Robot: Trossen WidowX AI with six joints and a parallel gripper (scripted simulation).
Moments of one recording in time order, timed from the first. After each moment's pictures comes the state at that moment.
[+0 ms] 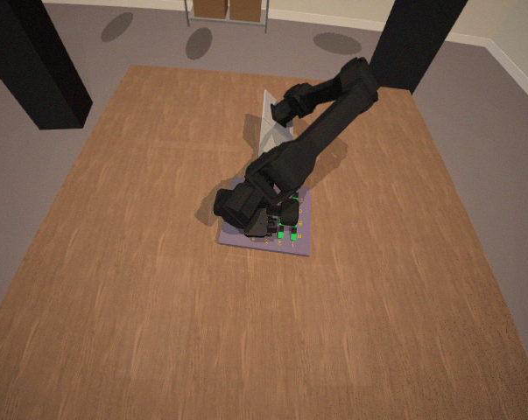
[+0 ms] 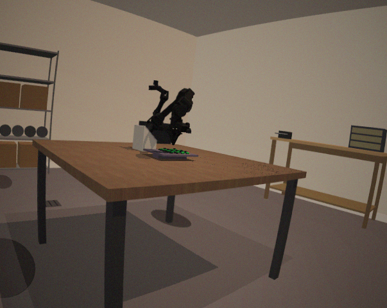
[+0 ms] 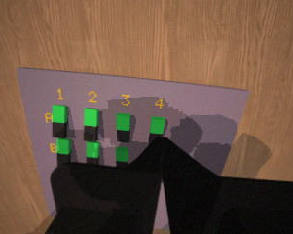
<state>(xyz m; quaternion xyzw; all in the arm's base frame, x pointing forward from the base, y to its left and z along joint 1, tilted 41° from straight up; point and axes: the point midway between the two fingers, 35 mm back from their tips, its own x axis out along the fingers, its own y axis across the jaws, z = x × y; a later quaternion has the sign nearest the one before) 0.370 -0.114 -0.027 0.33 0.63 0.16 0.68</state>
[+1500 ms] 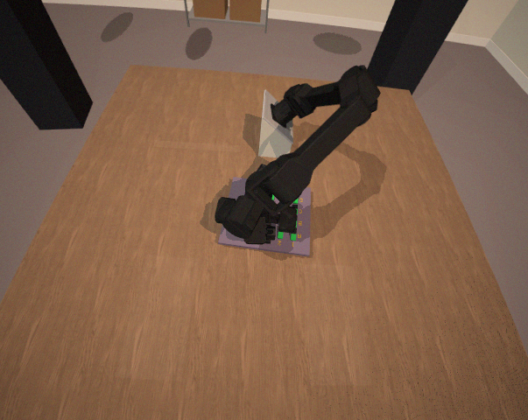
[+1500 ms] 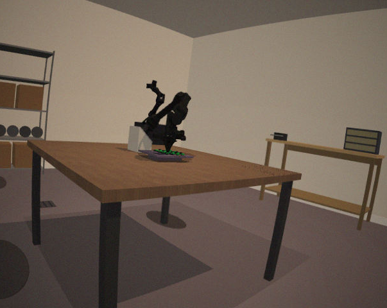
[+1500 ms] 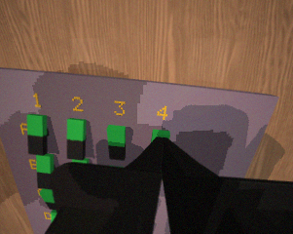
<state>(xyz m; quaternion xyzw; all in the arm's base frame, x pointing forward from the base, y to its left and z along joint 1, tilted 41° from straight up) 0.374 -0.091 -0.052 0.33 0.64 0.16 0.68</state>
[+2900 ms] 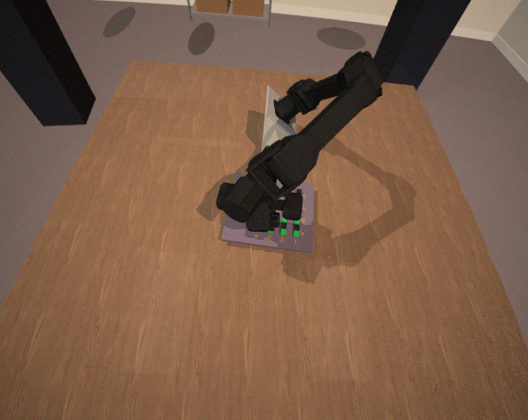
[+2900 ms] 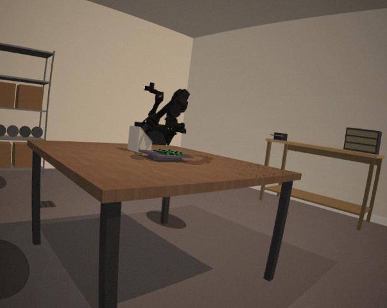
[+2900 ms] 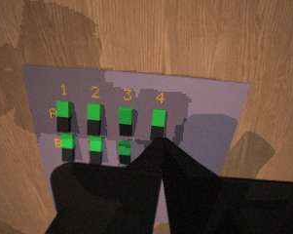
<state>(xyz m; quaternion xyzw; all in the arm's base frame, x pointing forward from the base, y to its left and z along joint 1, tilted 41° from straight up) 0.365 -0.116 -0.023 0.34 0.64 0.16 0.67</state>
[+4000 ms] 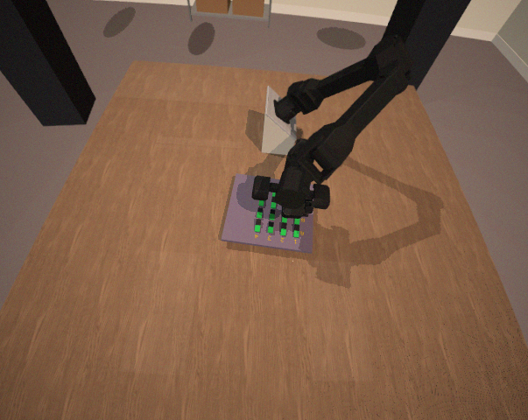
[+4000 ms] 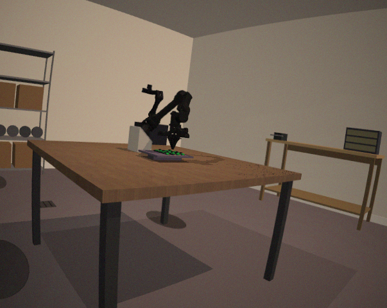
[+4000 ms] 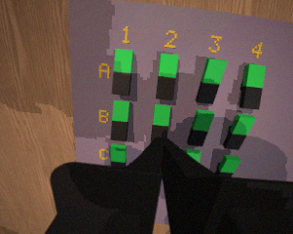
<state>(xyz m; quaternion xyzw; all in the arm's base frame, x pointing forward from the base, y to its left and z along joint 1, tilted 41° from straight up) 0.330 -0.032 0.002 0.34 0.62 0.15 0.69</state>
